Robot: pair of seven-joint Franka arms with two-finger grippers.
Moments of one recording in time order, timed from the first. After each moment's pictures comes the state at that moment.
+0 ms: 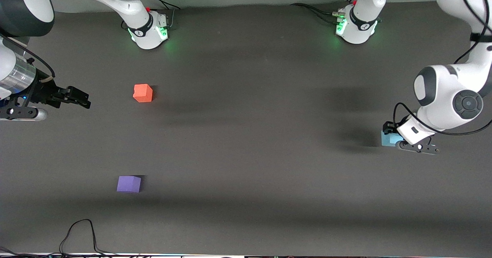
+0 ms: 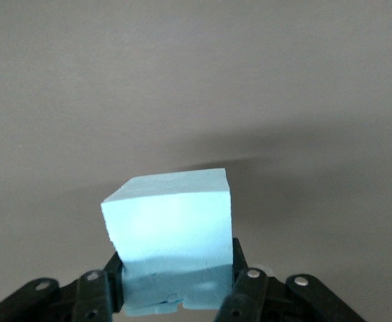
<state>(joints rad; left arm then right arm) 0.01 0.25 -0.03 -2.00 0.02 2.15 0.10 0.09 0.00 -0.06 -1.71 0.00 1.68 0.09</state>
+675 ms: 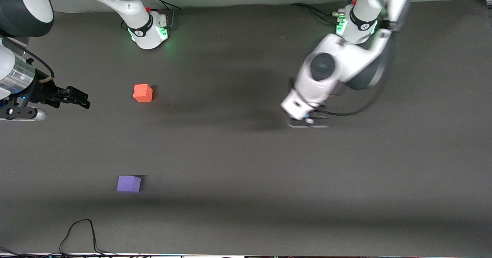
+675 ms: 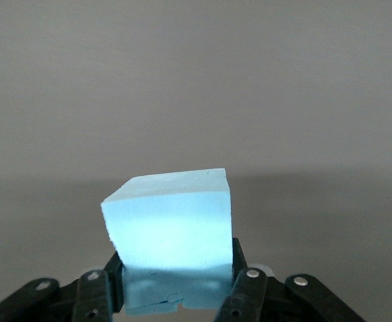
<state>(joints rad) -0.52 0.36 -0.19 -1.82 0.04 2.16 -0.73 0.09 0.00 -0.07 -1.71 0.00 1.68 0.09</state>
